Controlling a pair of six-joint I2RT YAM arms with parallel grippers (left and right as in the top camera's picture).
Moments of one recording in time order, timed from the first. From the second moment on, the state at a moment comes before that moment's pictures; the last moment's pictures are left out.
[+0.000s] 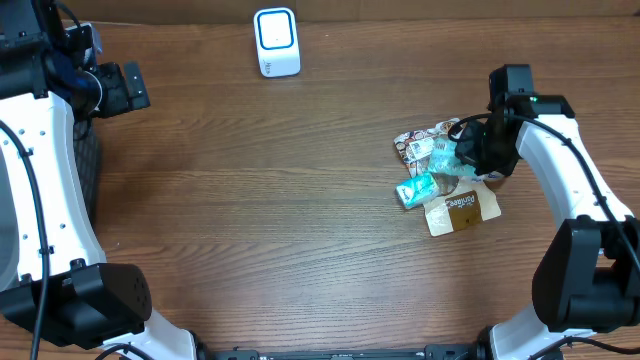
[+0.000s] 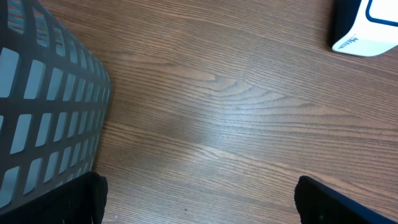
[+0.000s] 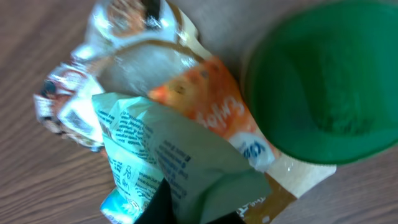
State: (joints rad) left arm 0.28 1.81 2.00 -1.30 0.07 -0.04; right arm -0.03 1.78 1.35 -0.98 -0.04 0.46
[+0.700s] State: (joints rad) left arm 0.28 1.81 2.00 -1.30 0.07 -0.04; right arm -0.02 1.71 1.48 -1.16 -0.07 0.46
